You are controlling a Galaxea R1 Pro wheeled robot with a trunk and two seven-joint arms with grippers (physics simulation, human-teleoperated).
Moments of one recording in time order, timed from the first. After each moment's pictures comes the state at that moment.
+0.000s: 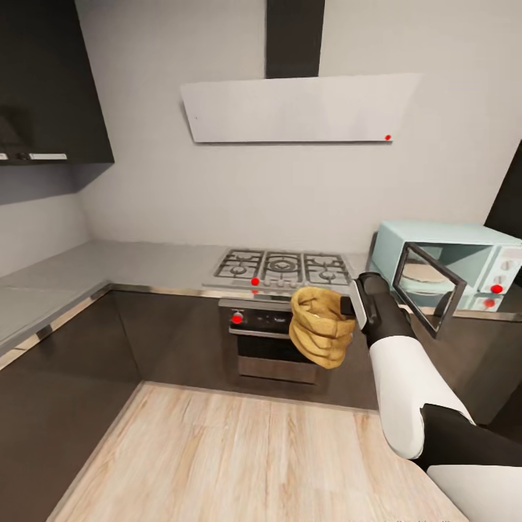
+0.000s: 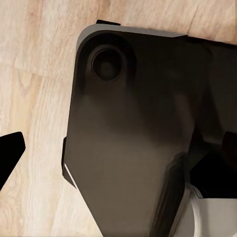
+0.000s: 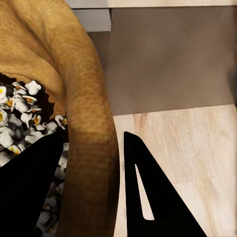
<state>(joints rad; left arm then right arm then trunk) 0.00 -0.02 0.02 -0.04 0.16 -0.12 0.01 -1.10 0.11 -0.26 -0.79 0.19 1.04 -0.26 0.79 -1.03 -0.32</state>
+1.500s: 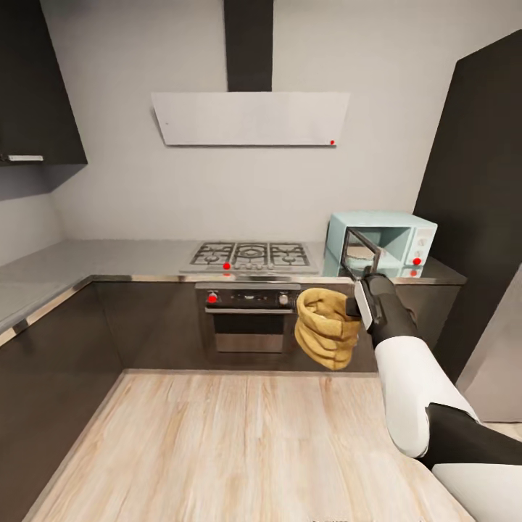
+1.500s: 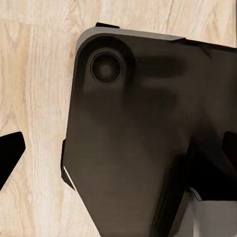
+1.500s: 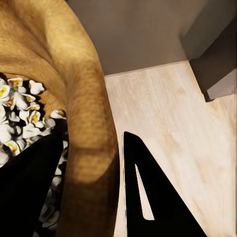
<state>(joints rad) 0.00 -0.02 0.02 -0.04 0.16 -0.13 0.01 -1.10 0.08 -0.27 -0.78 0.19 1.04 -0.26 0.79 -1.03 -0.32</state>
